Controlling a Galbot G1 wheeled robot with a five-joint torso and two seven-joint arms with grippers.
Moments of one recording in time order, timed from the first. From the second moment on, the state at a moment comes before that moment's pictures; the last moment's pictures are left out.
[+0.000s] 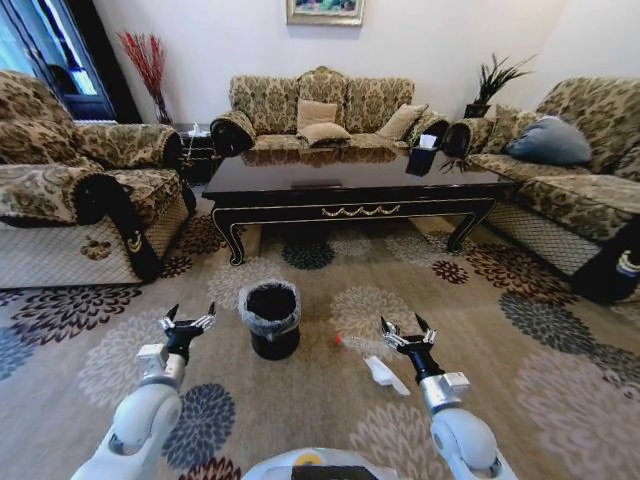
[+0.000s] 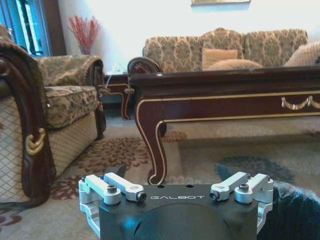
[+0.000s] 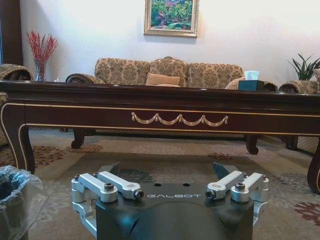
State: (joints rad) left arm 1.49 -1.09 -0.59 -2.13 -0.45 0.26 -0.29; right arm -1.64 1.23 0.57 2.06 0.27 0.06 0.05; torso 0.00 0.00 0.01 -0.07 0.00
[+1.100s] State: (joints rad) left arm 0.87 -1.00 -0.16 -1.80 -1.09 0.74 -0.67; right arm -1.65 1.24 0.55 2.04 0.25 0.07 0.05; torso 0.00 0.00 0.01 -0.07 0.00
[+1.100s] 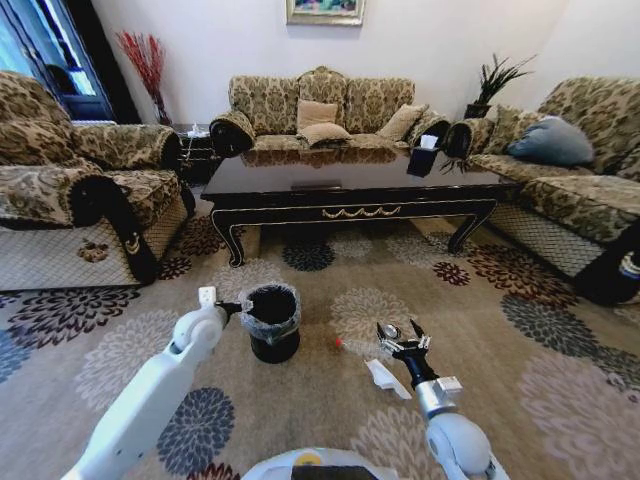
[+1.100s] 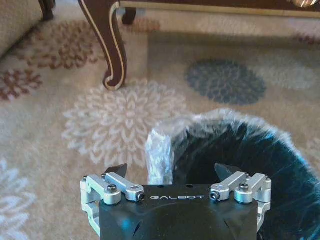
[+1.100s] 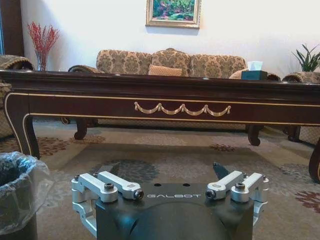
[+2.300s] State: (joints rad) left arm 0.71 -1.12 -0.07 -1.49 -1.36 0.73 -0.87; right arm -1.65 1.24 0.57 2.03 0.26 0.08 0.06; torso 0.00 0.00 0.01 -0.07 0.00
